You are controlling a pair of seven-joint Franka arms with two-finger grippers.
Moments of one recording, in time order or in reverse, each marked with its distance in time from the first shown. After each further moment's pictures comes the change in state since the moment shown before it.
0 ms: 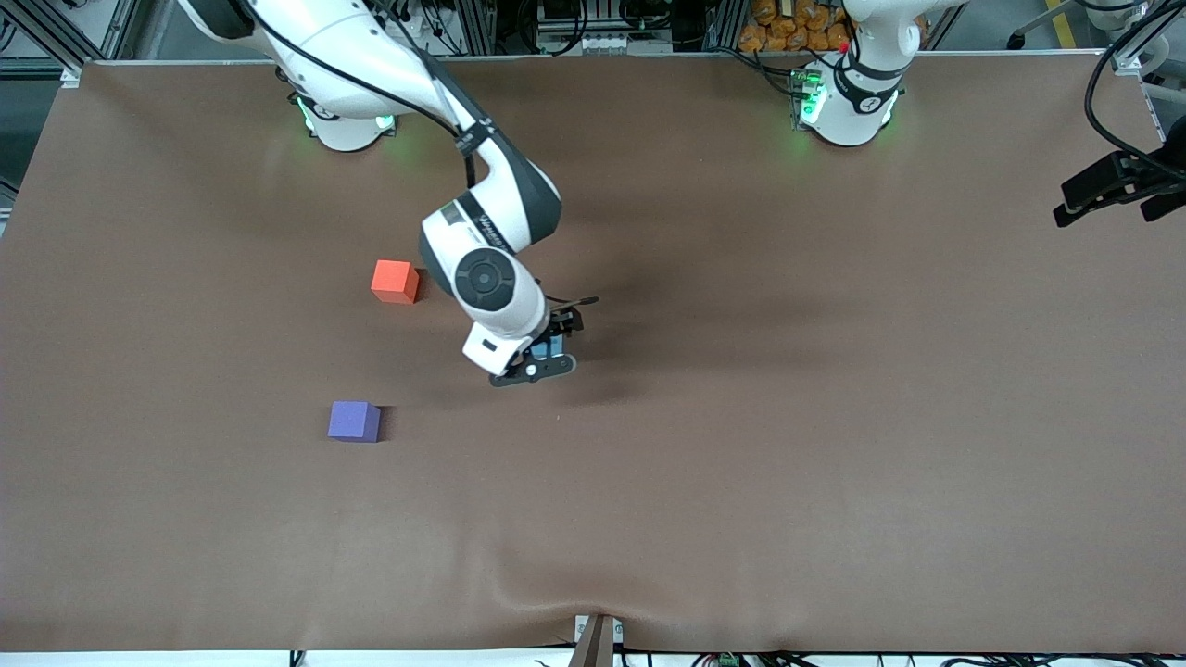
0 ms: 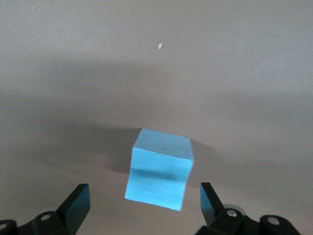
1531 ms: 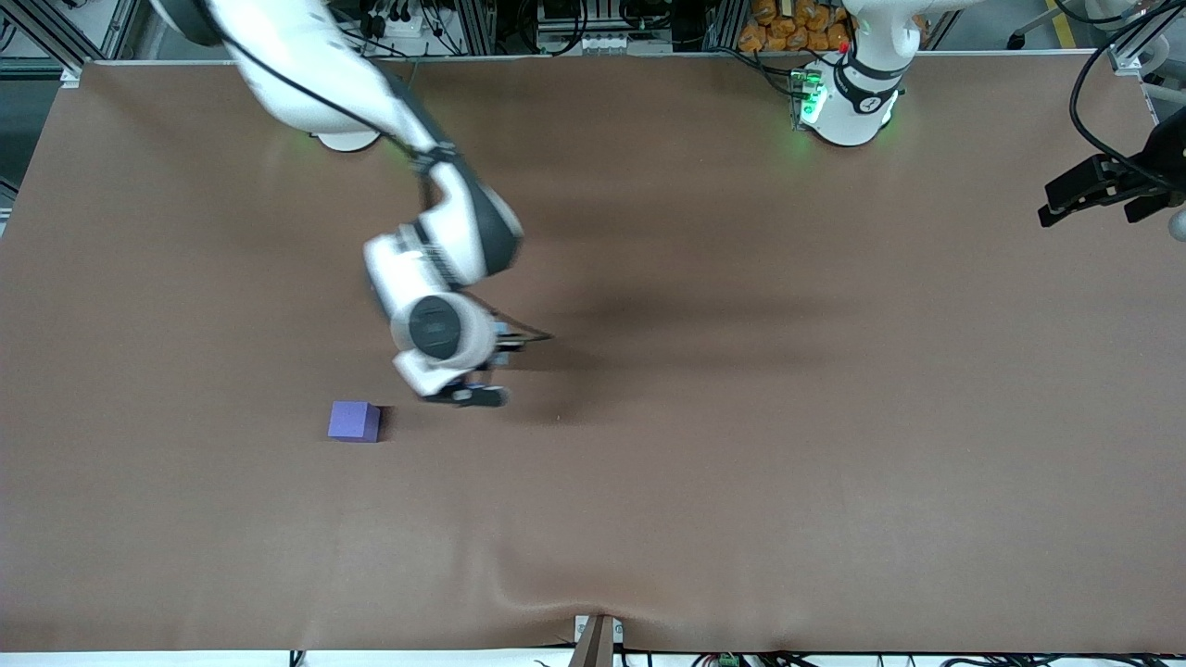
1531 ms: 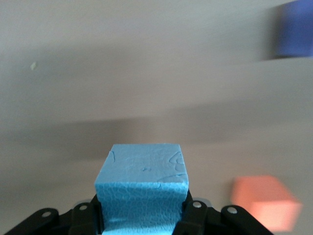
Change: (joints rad) left arm -0.157 -0.001 0.147 -0.020 0.003 -0.016 -0.002; right arm -0.172 -0.060 -0.039 0.121 -0.043 -0.387 0.151
